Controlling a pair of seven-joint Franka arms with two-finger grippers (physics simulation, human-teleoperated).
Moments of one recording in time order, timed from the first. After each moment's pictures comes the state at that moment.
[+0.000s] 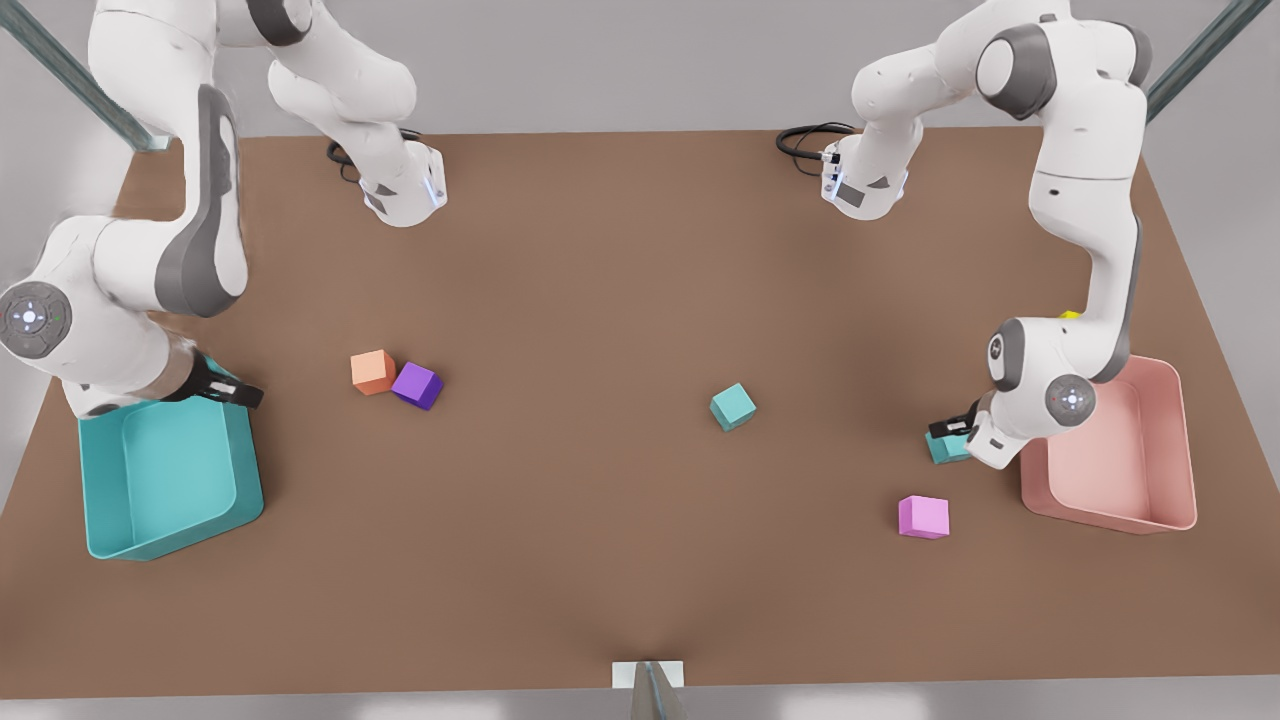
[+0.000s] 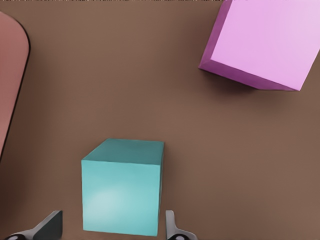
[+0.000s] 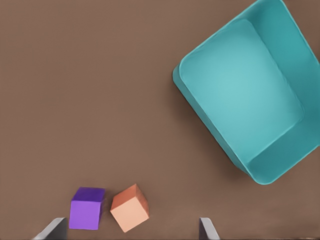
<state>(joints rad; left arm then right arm) 0.32 0.53 -0.22 -1.92 0.21 2.25 -0.21 -0.12 0.29 0.02 -1.58 -0.09 1.69 0.24</state>
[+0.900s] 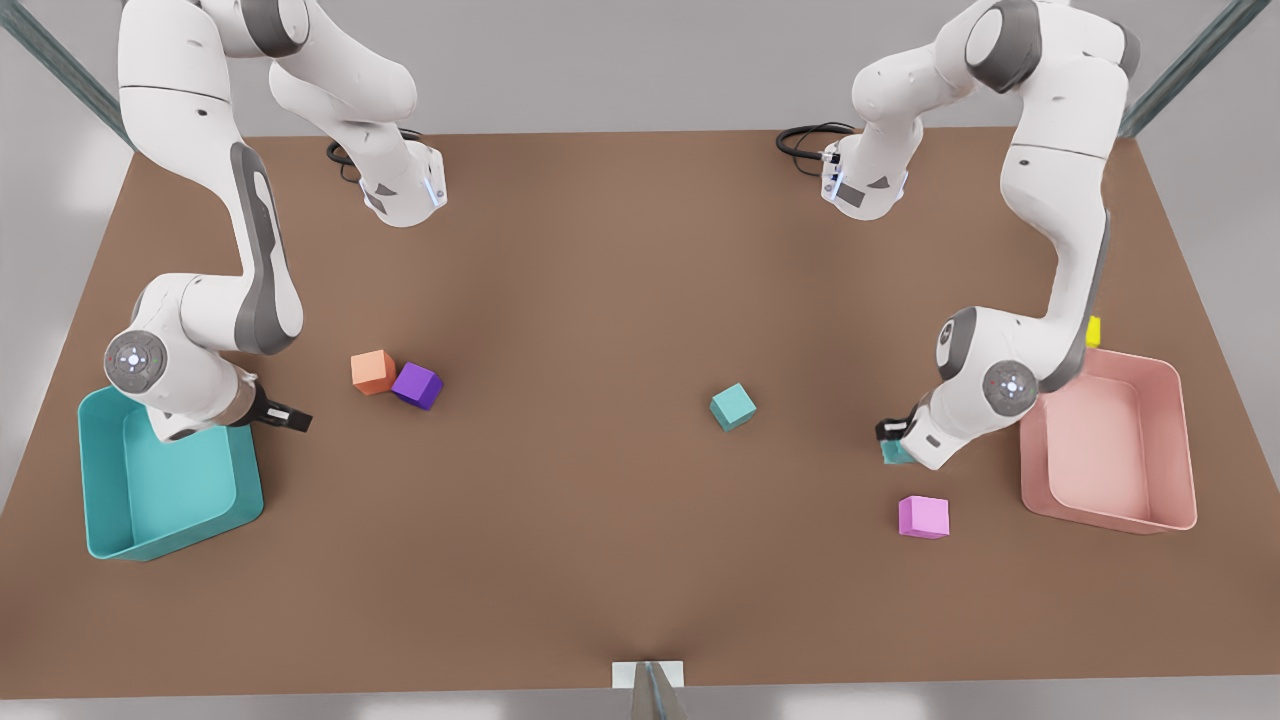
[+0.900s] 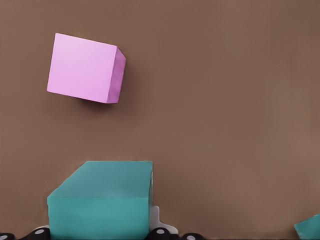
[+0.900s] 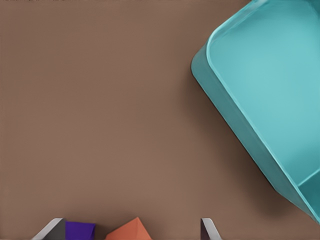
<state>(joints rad) 0.32 0.48 -0.51 -1.86 0.22 2.17 -0.30 -0.12 0.26 0.04 -1.88 -0.08 2.04 0.24</state>
